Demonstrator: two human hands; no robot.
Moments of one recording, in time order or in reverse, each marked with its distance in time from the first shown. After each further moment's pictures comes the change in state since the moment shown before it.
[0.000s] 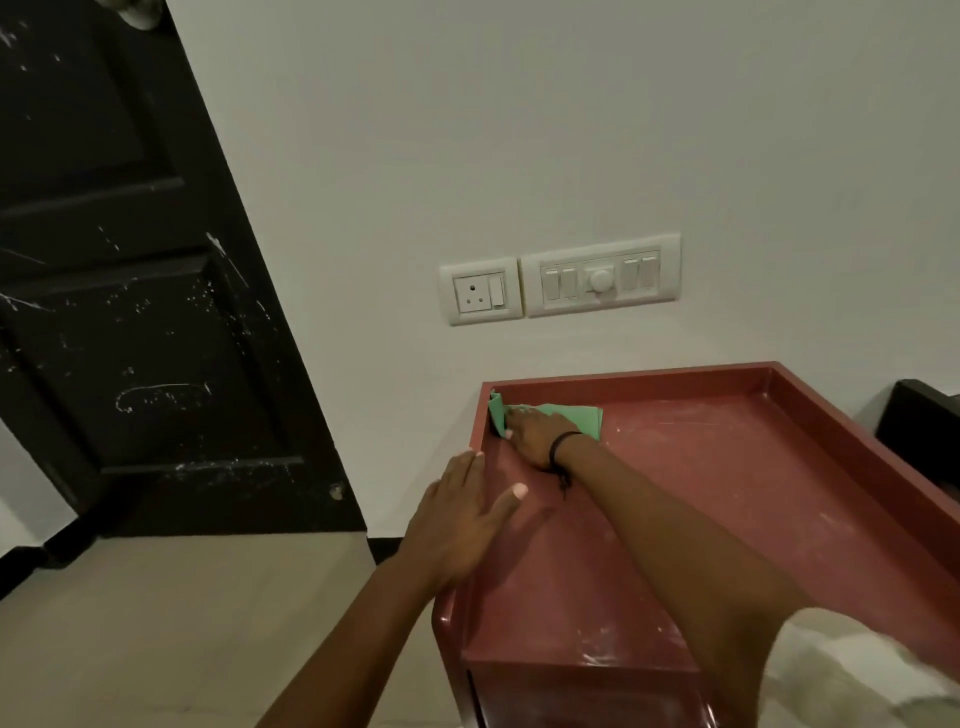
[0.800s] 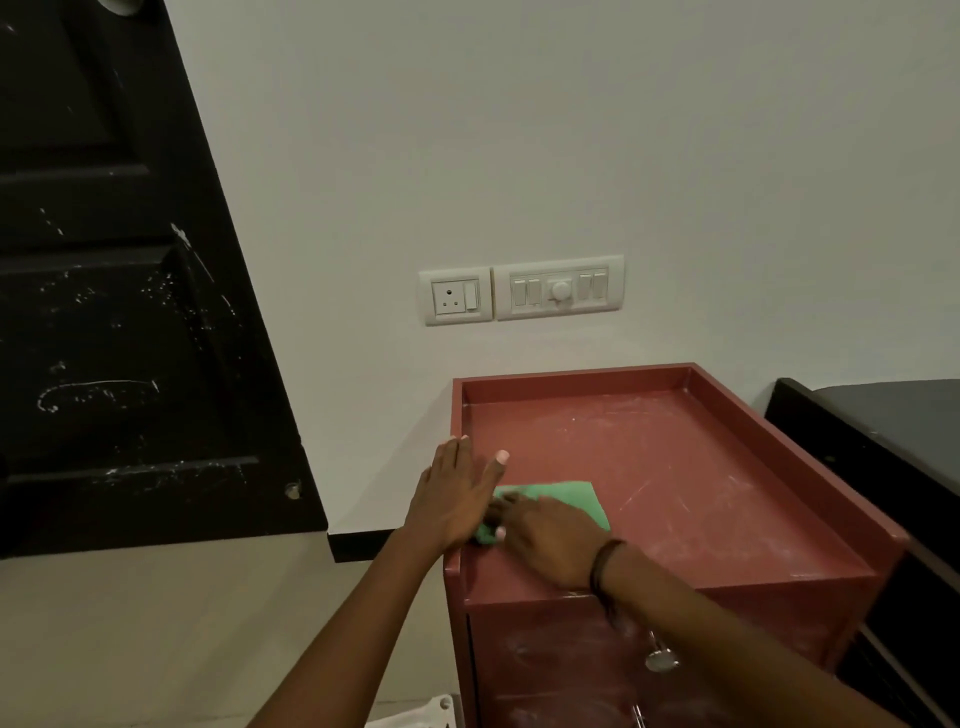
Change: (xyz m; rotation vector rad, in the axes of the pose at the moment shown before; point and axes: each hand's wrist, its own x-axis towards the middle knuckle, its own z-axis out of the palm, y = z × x) left_hand -0.007 0.003 -0.007 -0.086 0.014 0.060; right_hand -0.199 -0.061 0.019 0.053 0.031 -0.146
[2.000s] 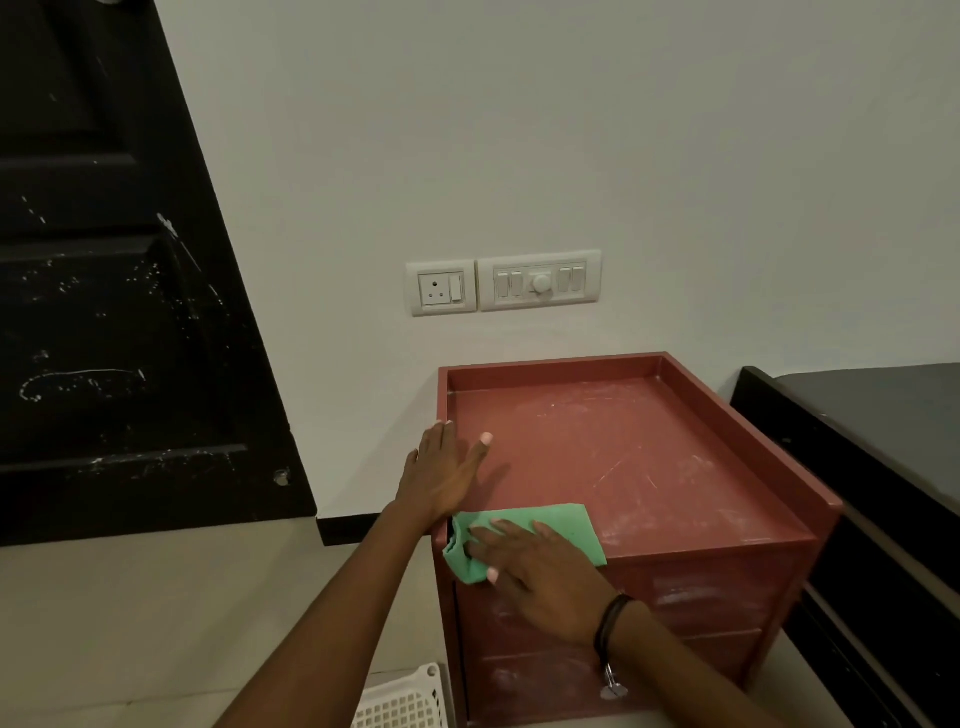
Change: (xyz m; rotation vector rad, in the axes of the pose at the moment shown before) left_hand 0.001 -0.001 0.002 -0.005 0.012 -0.017; right_hand -0.066 -0.026 0.034 -0.011 0.024 -0.024
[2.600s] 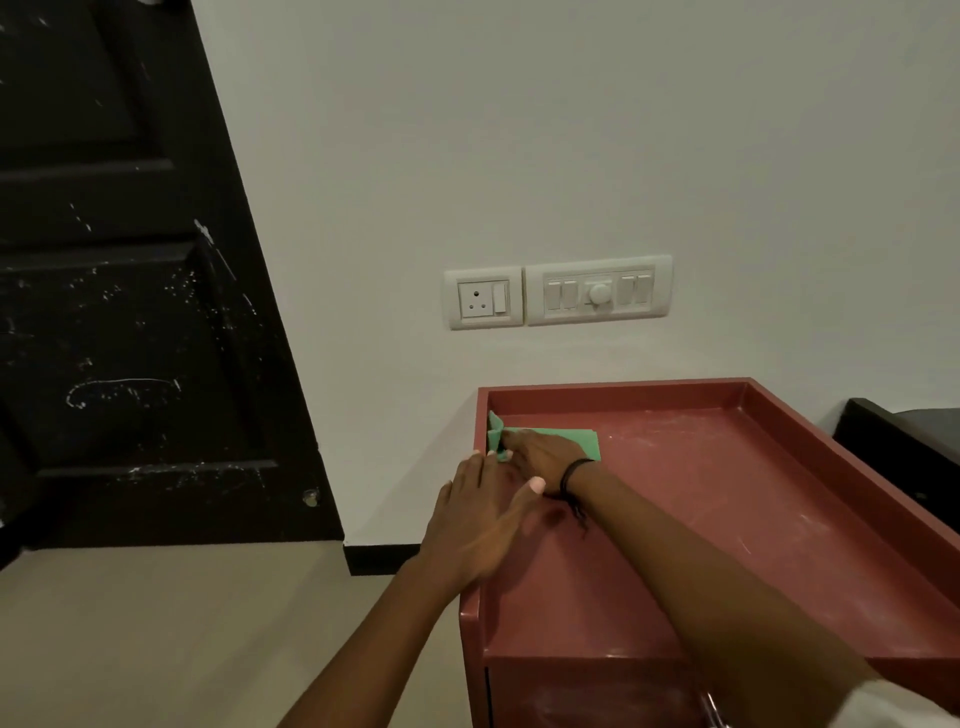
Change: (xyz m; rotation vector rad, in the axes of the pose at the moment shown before) left_hand 0.012 -0.007 0.009 0.017 0.005 0.019; right_hand 0.219 0.100 -0.040 -0.040 -0.017 0.146
